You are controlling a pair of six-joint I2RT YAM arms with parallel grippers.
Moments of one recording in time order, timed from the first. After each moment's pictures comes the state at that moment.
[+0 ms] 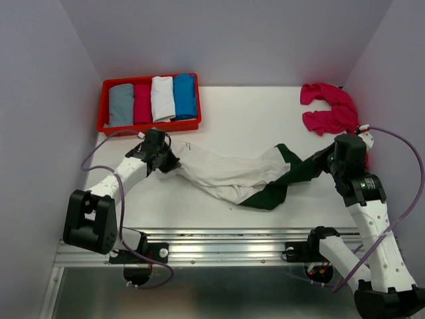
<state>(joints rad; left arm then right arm) -0.30 1.36 0.77 -0.35 0.06 -0.89 0.11 0.76 0.93 -0.74 0.28 0.76</state>
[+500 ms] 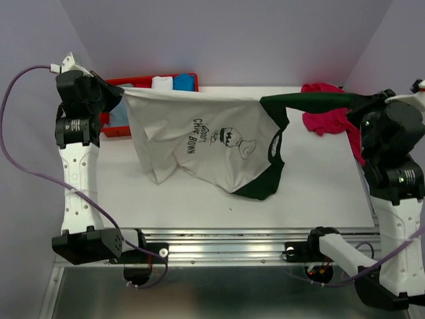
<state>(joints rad) 0.12 1.30 1.61 -0.59 0.15 -0.64 0.11 0.97 1.55 -0.62 0.43 0.57</state>
